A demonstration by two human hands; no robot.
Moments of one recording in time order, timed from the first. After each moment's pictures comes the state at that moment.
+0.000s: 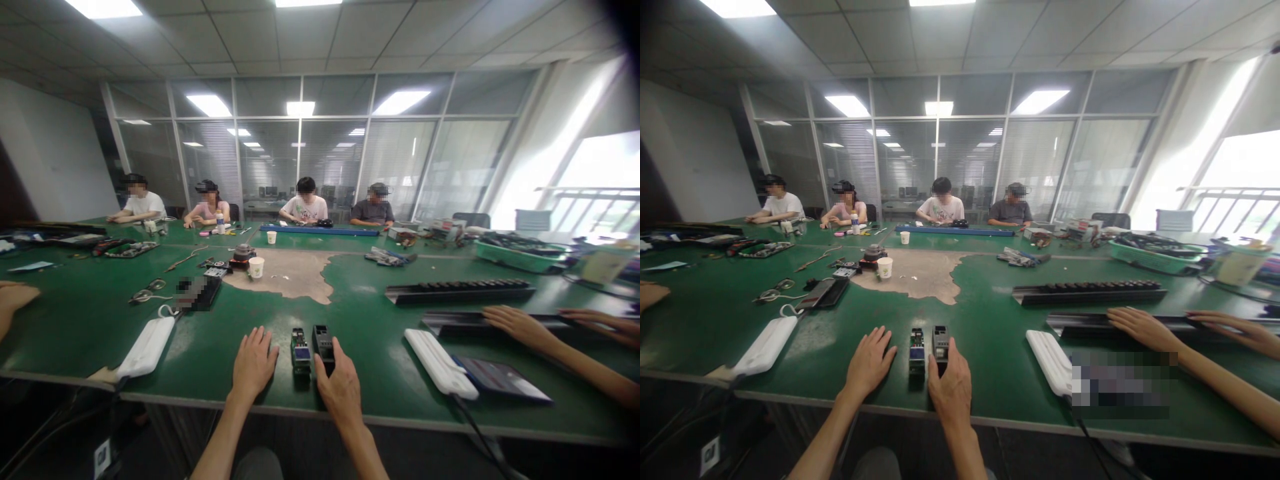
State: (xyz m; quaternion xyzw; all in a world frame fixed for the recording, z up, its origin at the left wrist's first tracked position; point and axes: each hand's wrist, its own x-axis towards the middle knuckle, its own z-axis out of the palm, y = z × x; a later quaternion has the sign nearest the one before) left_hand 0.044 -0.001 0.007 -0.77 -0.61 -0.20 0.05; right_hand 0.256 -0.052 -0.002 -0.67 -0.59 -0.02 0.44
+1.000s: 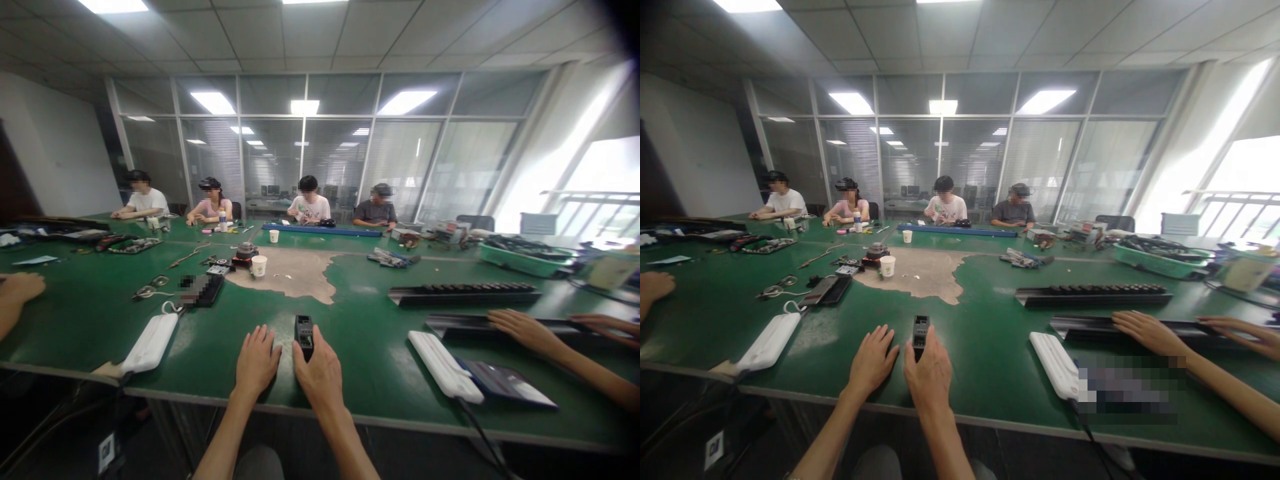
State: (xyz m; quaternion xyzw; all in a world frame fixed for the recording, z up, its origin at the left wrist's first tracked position) left_hand 0.044 -0.001 0.006 -0.77 -0.61 -0.20 0.05; right_hand 0.197 -0.058 0.069 -0.70 -0.62 0.04 0.37
